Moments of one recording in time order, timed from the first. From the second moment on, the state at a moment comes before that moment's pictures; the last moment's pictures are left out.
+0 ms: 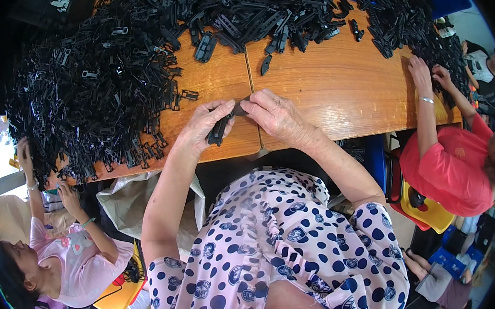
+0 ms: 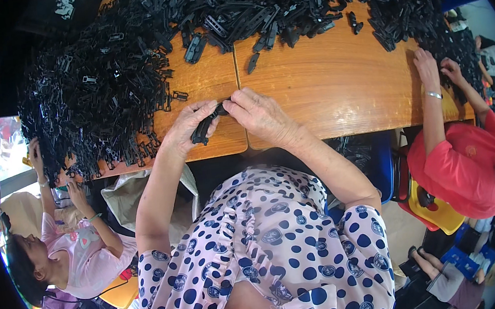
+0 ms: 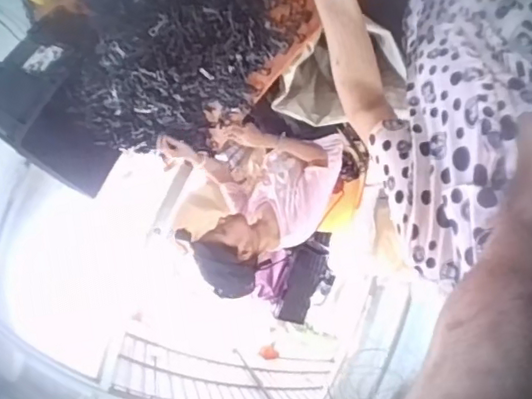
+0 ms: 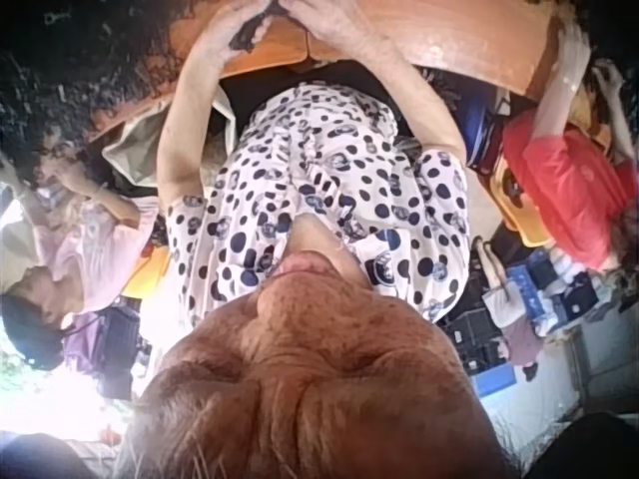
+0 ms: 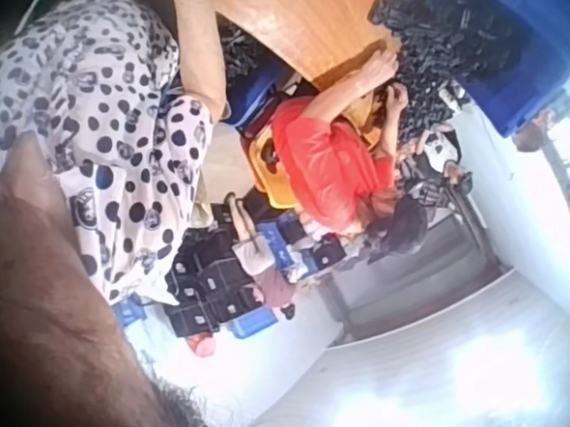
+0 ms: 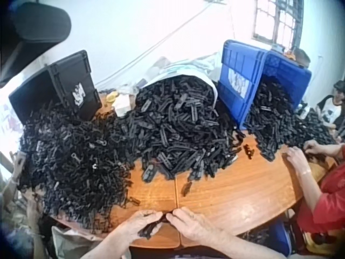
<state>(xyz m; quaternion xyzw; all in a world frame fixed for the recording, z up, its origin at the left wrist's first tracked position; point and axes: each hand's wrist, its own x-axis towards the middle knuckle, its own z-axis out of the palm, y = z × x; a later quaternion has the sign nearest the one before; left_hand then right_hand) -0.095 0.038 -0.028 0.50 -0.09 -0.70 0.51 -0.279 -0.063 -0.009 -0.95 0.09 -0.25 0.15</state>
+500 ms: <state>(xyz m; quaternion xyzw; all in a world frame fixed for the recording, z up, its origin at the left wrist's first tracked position) -0.117 0.082 -0.026 0.54 -0.16 -0.42 0.71 -0.234 -0.024 0.004 -0.85 0.21 -0.30 0.38</state>
